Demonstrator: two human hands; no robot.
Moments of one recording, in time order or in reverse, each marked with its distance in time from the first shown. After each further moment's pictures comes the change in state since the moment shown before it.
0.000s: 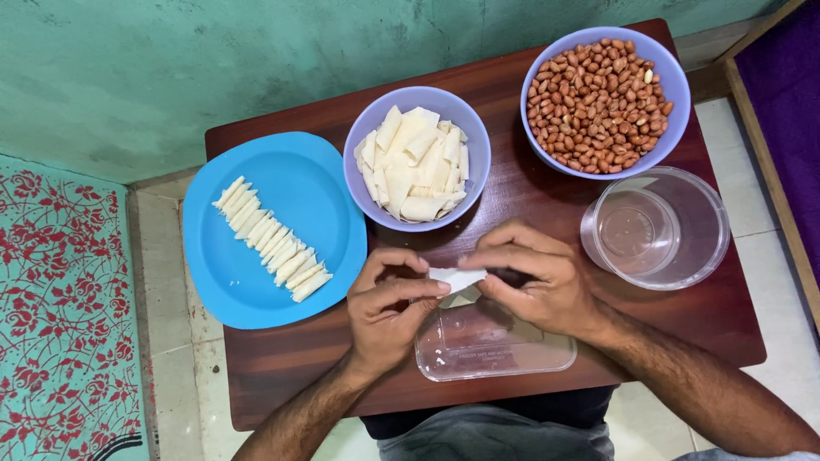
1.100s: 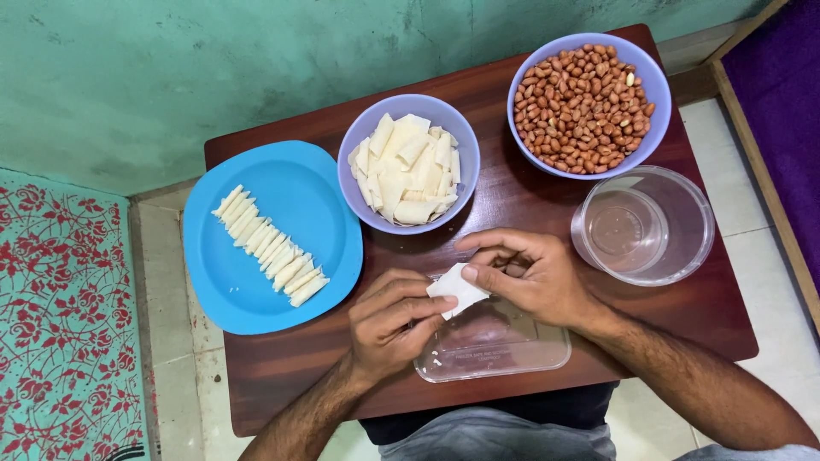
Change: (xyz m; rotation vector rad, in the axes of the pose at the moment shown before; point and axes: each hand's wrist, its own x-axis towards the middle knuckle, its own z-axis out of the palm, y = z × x) left_hand -0.002 -0.001 0.003 0.078 -0.115 0.293; right_hand -0.010 0.001 -0.001 0.330 0.014 0.530
